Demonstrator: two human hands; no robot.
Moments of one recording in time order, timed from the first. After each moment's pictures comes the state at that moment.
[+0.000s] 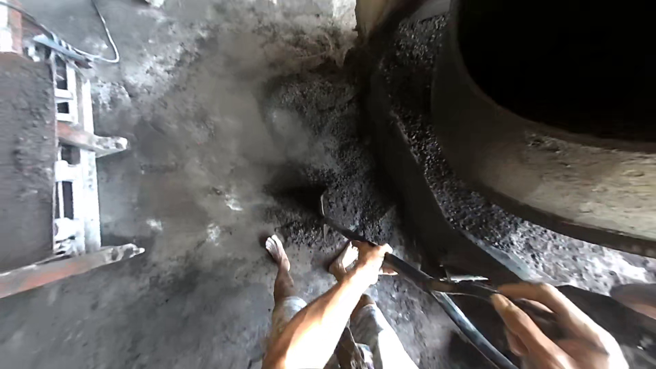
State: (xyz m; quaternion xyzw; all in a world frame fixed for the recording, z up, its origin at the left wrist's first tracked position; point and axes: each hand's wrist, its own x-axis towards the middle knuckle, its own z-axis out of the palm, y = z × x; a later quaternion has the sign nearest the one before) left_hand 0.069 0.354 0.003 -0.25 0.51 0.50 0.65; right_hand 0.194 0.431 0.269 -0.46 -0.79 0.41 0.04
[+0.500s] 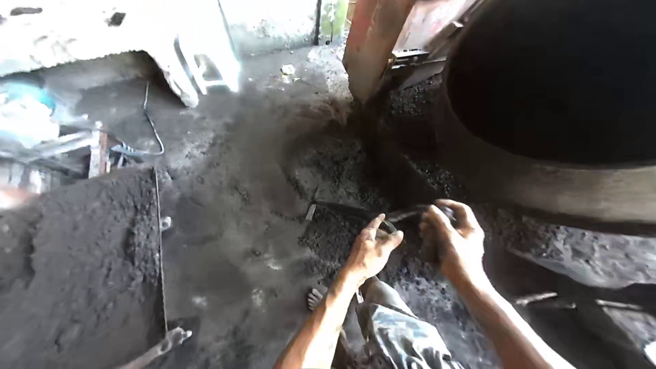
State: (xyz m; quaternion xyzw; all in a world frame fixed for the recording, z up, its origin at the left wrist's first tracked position) left_hand -0.207 0.215 0.167 0.24 0.58 0.57 0.53; right_hand -0.086 0.330 0.225 -0.46 -0.63 0.53 0.33
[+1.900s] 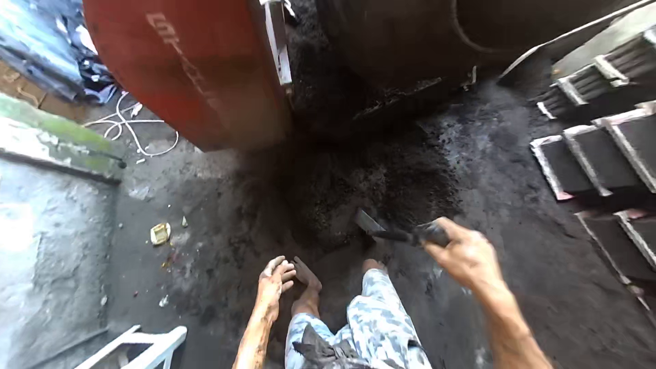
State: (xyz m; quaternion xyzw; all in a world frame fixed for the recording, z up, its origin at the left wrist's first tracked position) left_hand -1.105 0.644 0.056 0.34 0.63 0.11 0.69; right_hand -0.738 0.461 0.196 -0.92 -0.31 0.22 0.06
